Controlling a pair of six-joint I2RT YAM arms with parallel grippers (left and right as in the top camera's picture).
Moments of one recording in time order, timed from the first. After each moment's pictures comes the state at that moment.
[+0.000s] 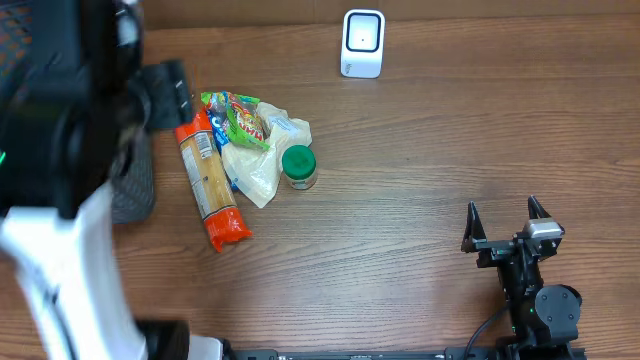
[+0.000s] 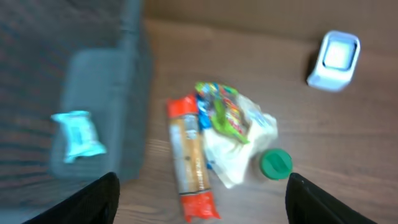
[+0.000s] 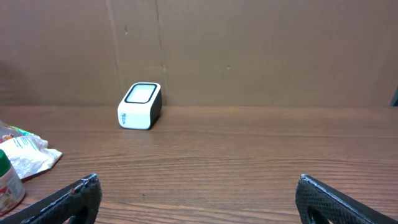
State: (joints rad) left arm -0.04 1.57 2.47 -1.68 -0.19 -0.20; right arm 0.10 0.01 0.02 -0.03 0.01 0.04
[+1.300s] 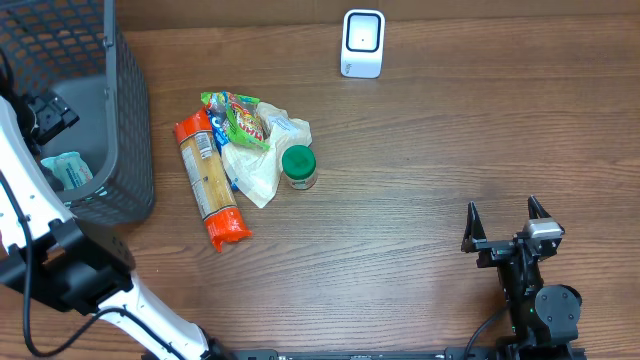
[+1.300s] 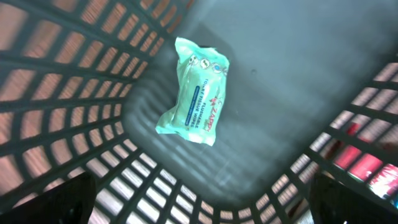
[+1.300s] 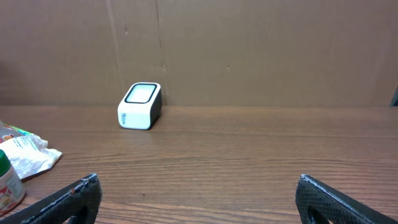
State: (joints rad) left arm 0.59 2.09 2.28 -1.46 -0.16 -0.25; right arm 0.10 0.01 0.02 -0.03 0.01 0.04
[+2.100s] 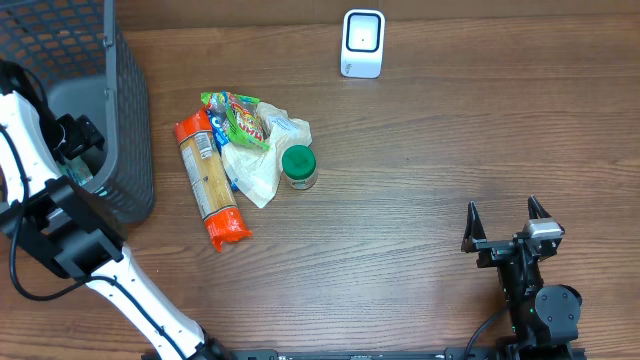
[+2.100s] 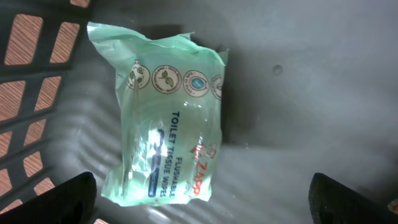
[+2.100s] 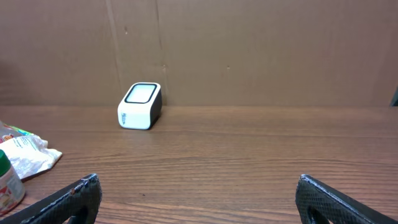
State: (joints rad) left arm 0.61 2.37 2.28 -1.39 -0.12 -0.15; right arm 0.10 0.01 0.02 -0.03 0.01 0.04
